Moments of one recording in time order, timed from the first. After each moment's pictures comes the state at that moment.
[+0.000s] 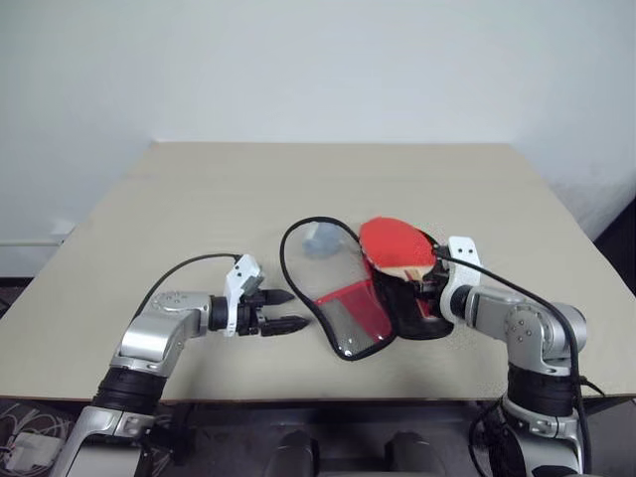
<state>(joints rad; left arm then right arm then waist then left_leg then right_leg) -0.32 0.63 -0.12 0.12 -0.38 0.57 -1.13 -0.37 -0.12 -0.18 -0.34 0.37 1.44 0.12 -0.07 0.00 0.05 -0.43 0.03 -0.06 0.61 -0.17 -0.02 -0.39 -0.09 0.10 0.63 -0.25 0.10</state>
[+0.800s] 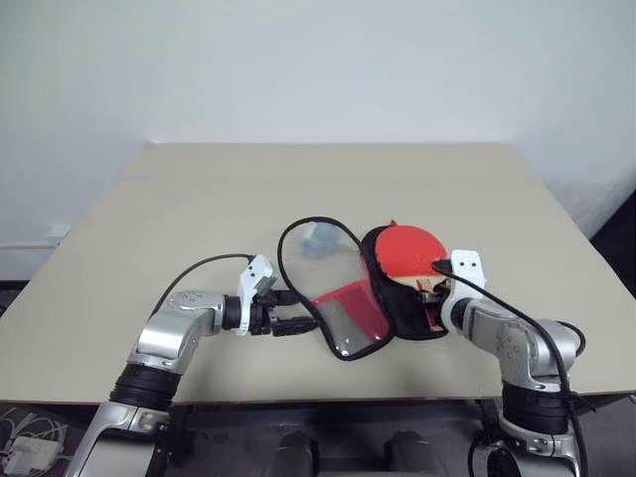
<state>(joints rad) -0.35 0.59 -0.14 0.13 -0.37 0.57 -1.13 -0.31 -0.11 -0.10 -0.34 0.27 1.32 0.06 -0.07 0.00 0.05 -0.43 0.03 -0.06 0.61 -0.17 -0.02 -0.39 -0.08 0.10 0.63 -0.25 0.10</state>
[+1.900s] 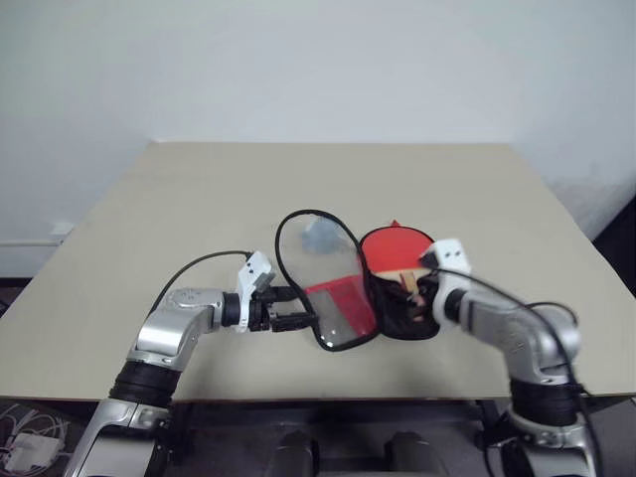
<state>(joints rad) -0.40 0.57 -0.14 0.18 -0.36 0.54 -1.11 -0.49 -0.33 -0.21 -0.42 0.46 1.24 0.37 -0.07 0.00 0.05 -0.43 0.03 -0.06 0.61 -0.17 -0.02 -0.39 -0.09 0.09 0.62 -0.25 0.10</state>
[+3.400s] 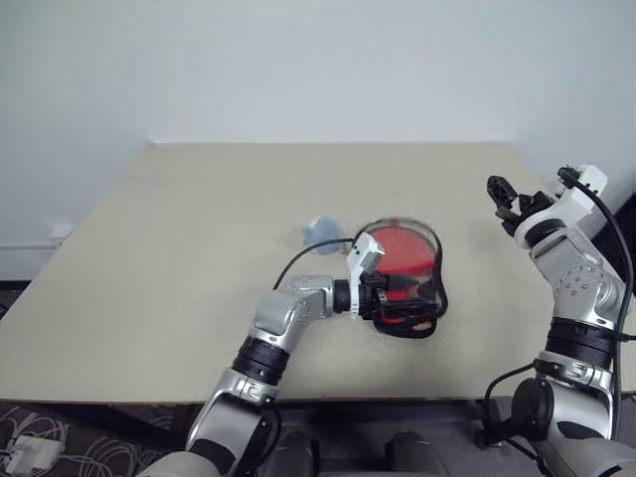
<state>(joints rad) -0.56 0.06 -0.23 0.21 -0.41 0.71 -0.96 -0.63 -0.30 -0.49 0.15 0.53 0.68 0.15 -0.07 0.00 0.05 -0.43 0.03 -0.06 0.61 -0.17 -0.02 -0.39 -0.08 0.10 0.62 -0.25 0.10</state>
